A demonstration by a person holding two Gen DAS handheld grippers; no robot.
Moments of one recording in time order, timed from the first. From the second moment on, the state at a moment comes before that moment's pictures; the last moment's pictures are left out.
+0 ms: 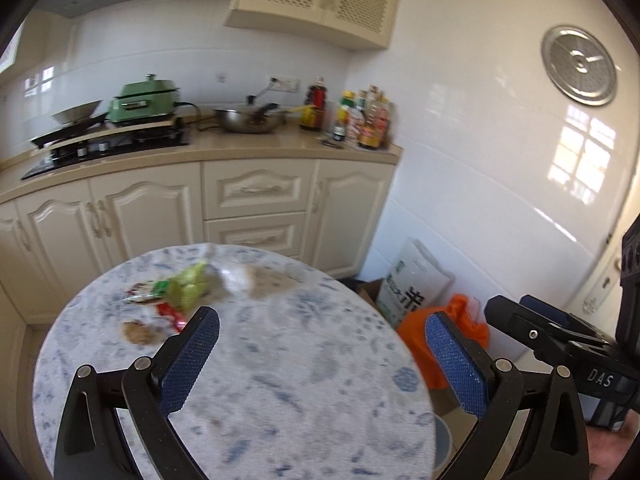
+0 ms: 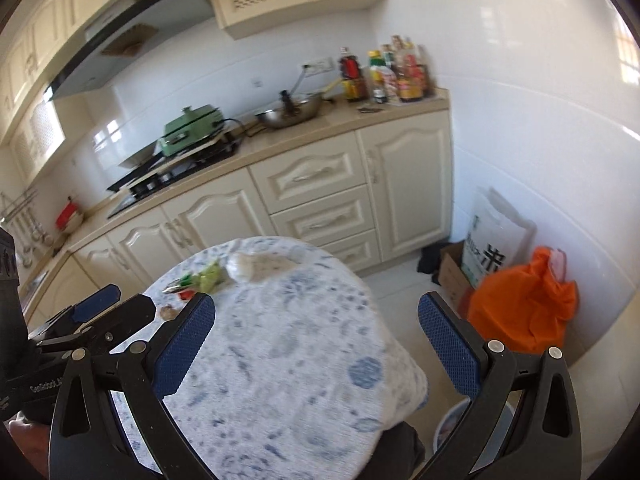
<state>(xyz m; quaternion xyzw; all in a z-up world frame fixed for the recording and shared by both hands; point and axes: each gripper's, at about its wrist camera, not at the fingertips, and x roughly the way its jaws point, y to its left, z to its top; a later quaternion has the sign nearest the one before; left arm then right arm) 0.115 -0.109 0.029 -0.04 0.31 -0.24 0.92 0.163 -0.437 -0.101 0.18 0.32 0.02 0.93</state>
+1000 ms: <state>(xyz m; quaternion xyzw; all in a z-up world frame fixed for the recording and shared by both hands) 0.233 -0.015 -0.069 -0.03 0.40 -0.08 0.91 0.309 -0.293 -0.155 0.07 0.40 0.11 0.91</state>
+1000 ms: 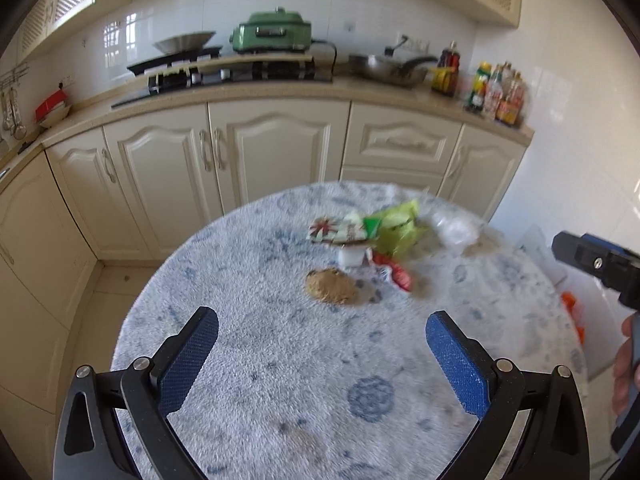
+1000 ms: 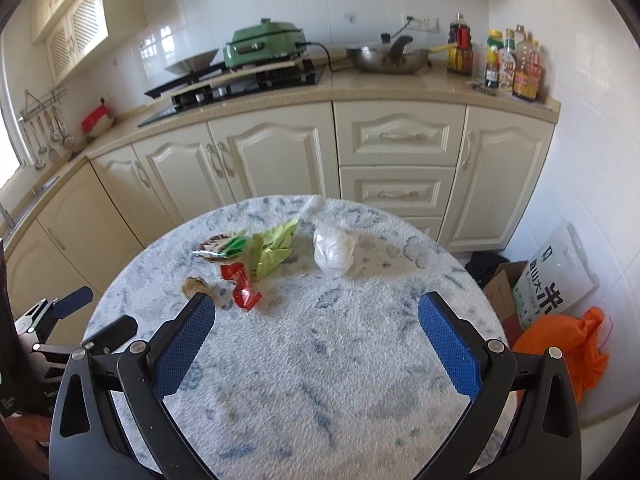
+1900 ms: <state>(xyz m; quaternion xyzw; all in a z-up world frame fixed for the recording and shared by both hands) 0.369 -0.060 -0.159 -0.03 0.44 -0.10 0.89 0.421 -0.282 -0.260 0.07 0.48 0.11 0.87</state>
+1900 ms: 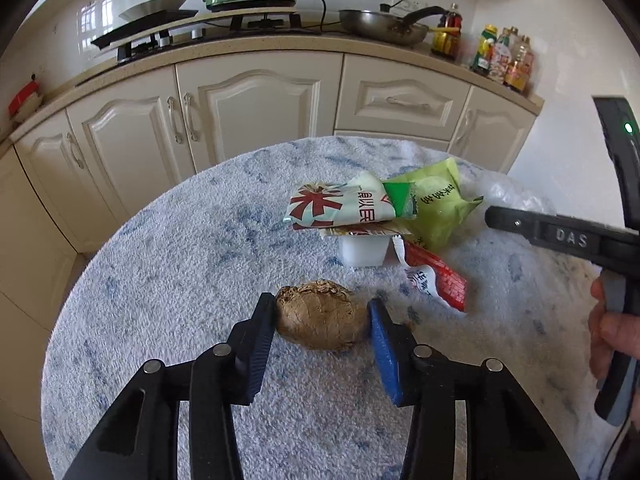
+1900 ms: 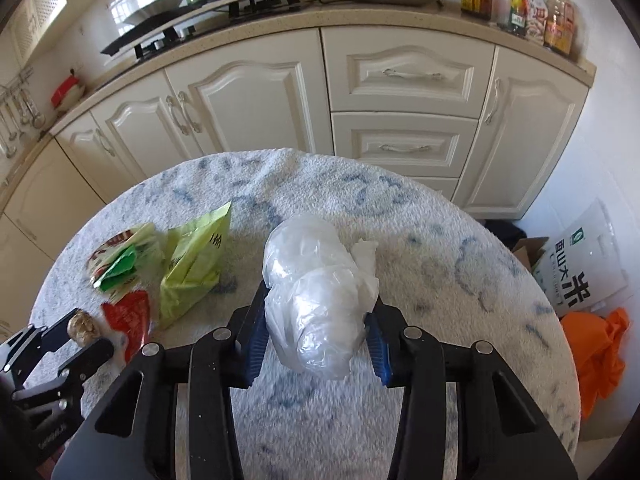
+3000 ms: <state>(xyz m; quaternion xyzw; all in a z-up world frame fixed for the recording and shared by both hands) 0.172 -0.103 -0.028 -0.02 0.30 -0.20 0.93 0.198 -0.392 -0.135 0.15 0.36 0.09 0.92</state>
